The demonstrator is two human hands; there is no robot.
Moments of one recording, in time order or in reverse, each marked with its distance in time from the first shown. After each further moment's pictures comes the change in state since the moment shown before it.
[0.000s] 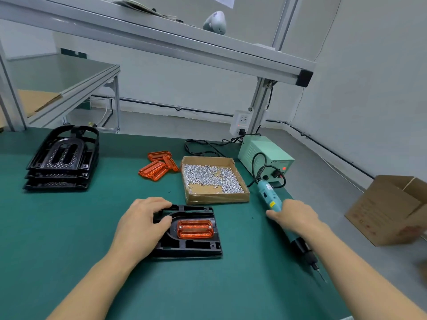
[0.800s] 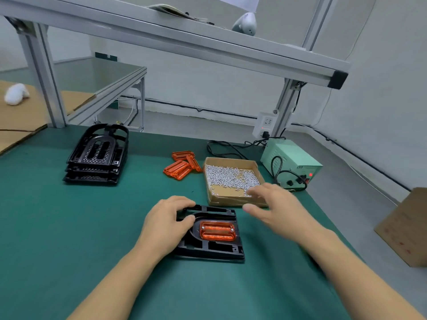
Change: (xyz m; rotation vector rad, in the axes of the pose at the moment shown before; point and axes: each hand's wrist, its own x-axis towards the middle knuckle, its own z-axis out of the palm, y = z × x) left_hand -0.001 -0.001 -0.003 -0.066 -0.052 -0.036; right_hand -0.043 -0.065 -0.021 0.261 0.209 -0.702
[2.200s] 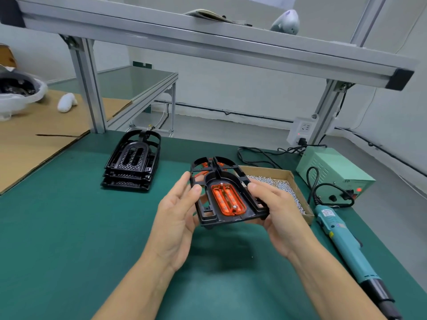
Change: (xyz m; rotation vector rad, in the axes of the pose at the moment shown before) left_hand 0.010 0.014 -0.028 -1.298 0.143 -0.143; right_hand 0.037 -0.072 0.027 1.468 -0.036 0.211
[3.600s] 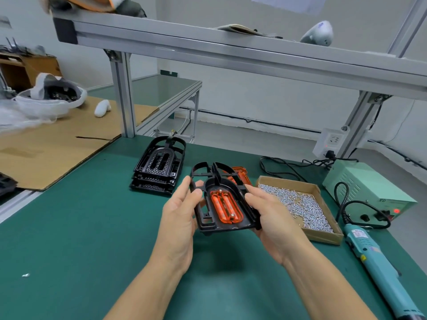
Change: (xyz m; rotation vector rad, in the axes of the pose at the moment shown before) left_hand 0.001 0.016 -0.020 0.122 0.230 0.021; right_hand 0.014 0.002 0.047 -0.072 -0.098 0.110
